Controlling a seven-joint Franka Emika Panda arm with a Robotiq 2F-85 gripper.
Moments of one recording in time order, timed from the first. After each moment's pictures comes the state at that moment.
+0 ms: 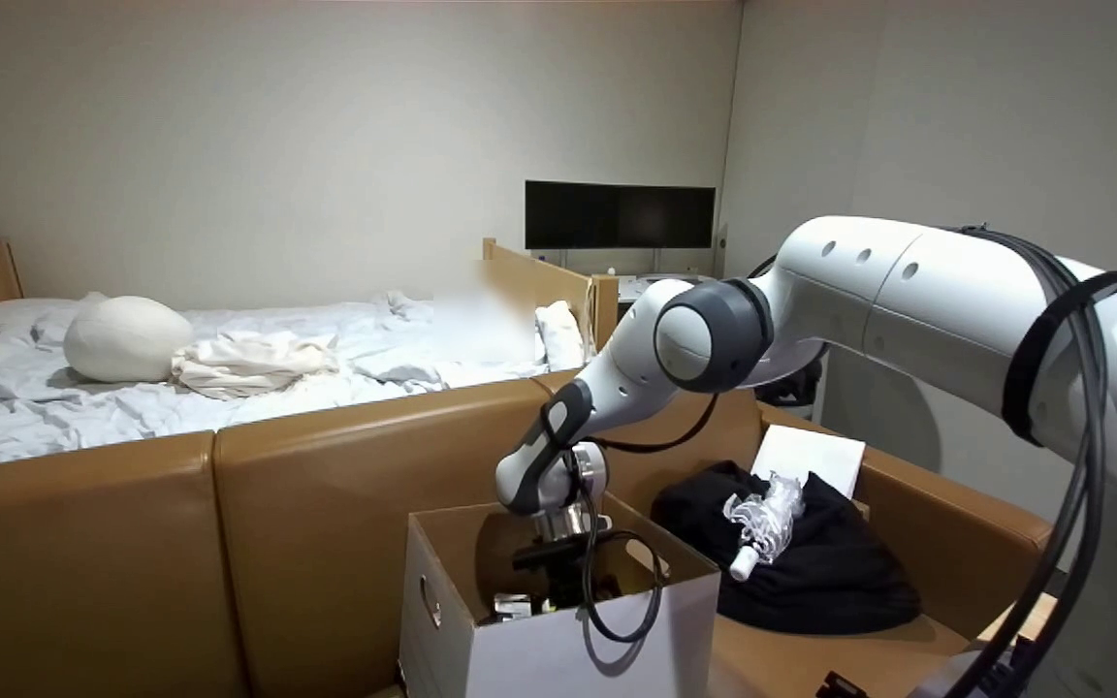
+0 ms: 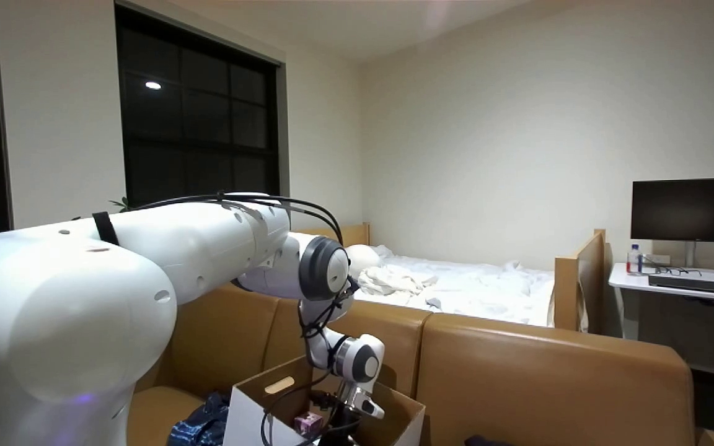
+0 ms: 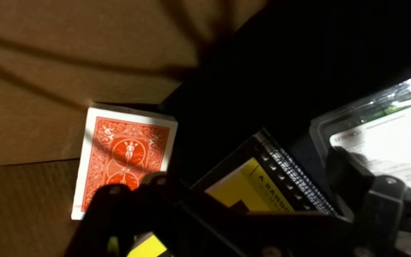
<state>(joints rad) 0.07 1.38 0.04 -1.22 0.12 1.93 0.76</state>
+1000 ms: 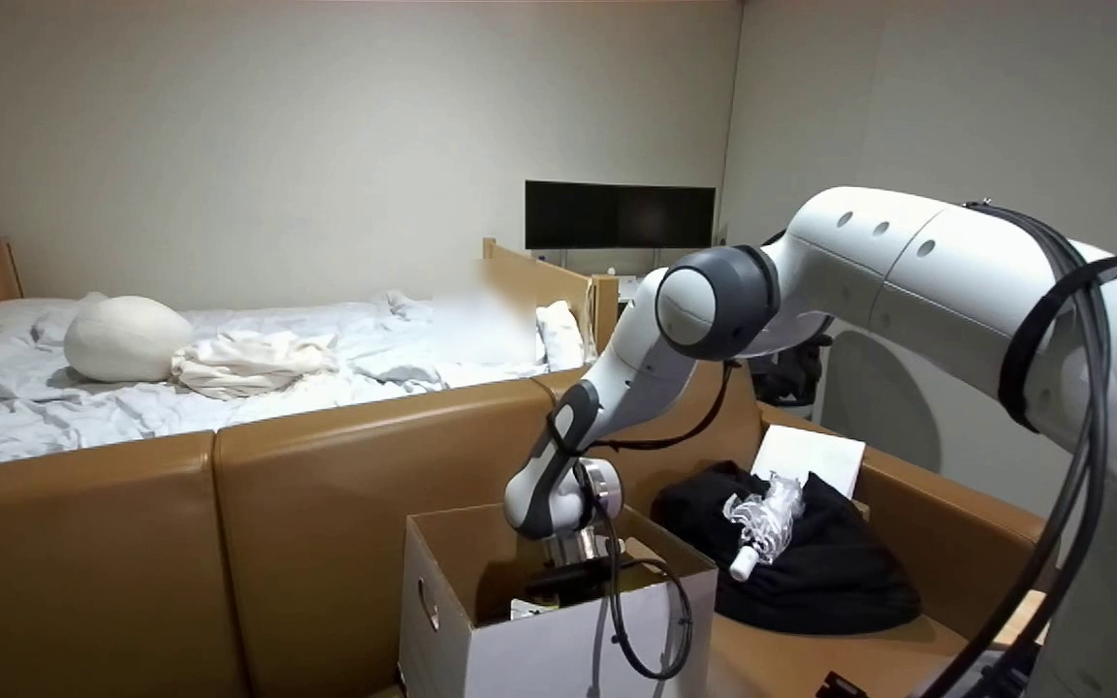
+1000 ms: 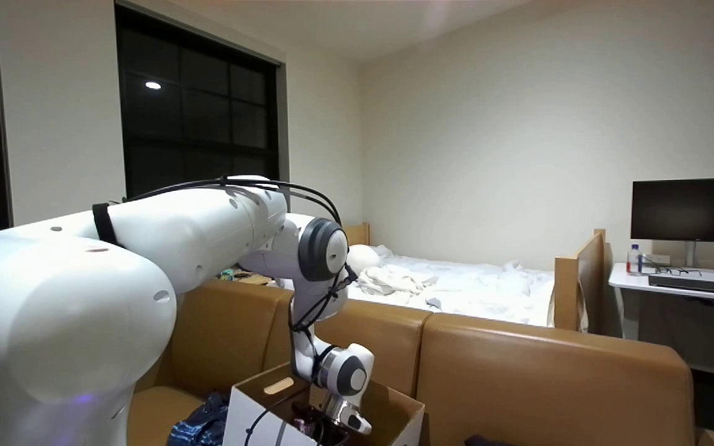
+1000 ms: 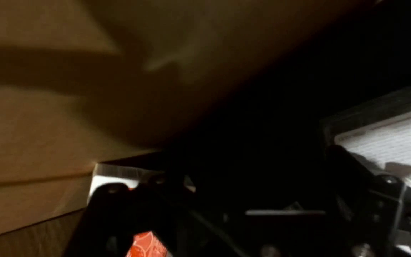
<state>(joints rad) 0.07 1.28 0.07 -1.48 0.14 2.09 0.71</state>
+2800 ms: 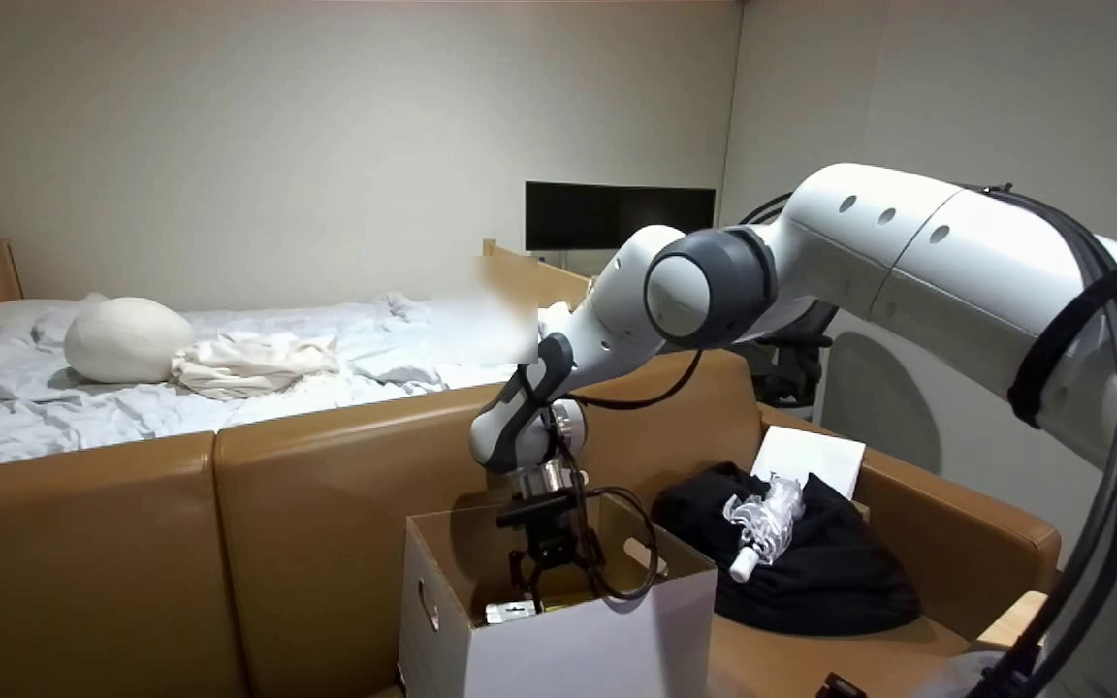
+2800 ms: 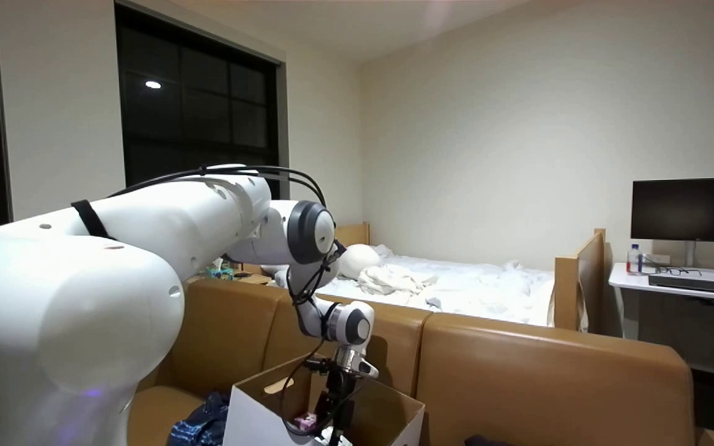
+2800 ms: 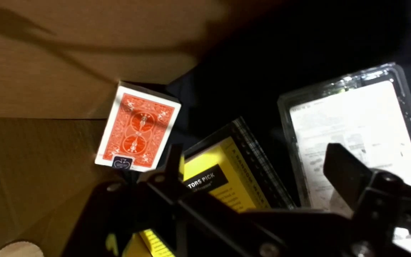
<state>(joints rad) 0.17 1.22 -0.02 -1.28 0.13 1.88 0.66</state>
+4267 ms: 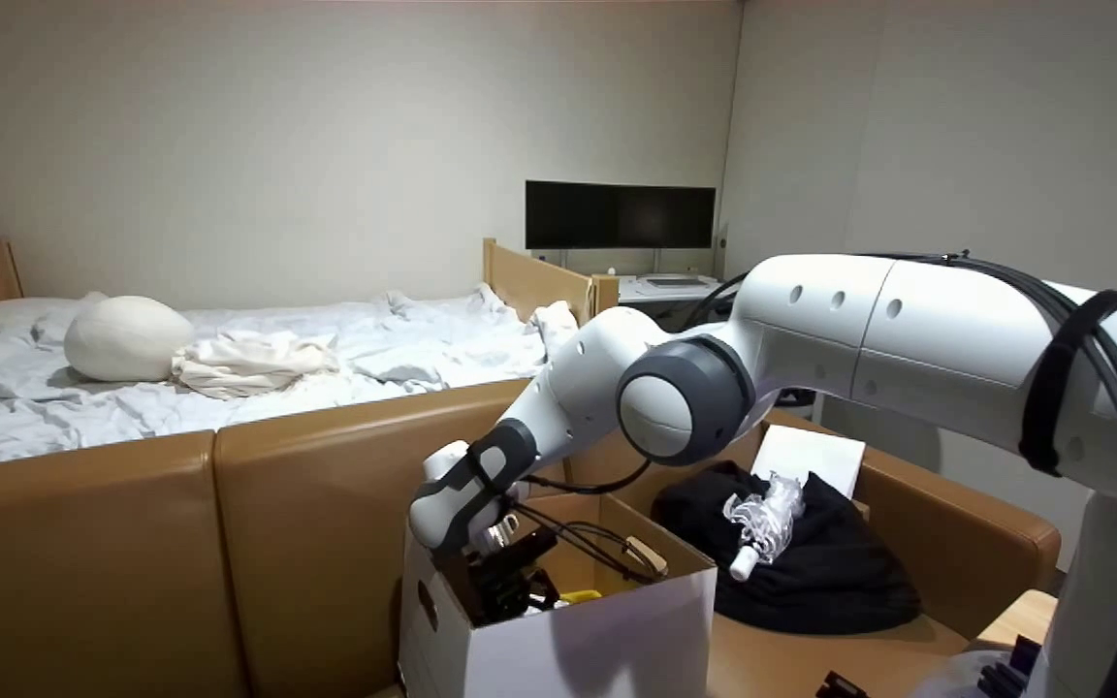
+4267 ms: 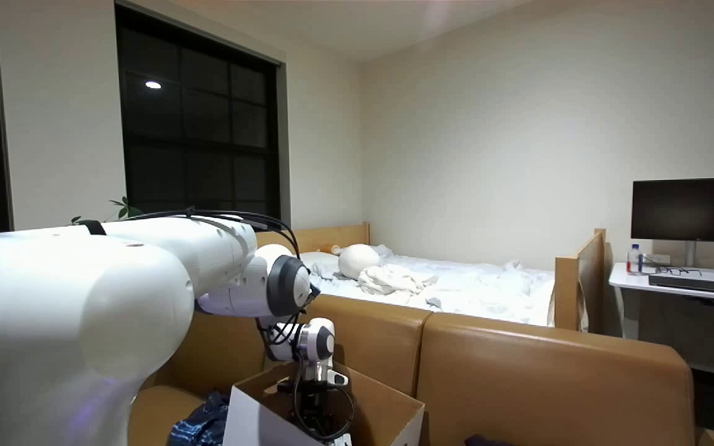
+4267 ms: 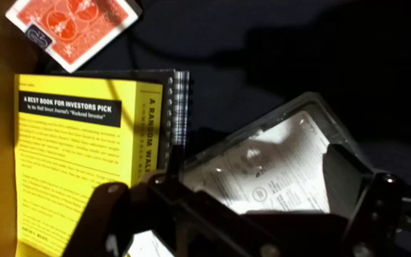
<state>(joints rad) 0.31 1.49 0.00 -0.93 -0.05 1.85 0.28</state>
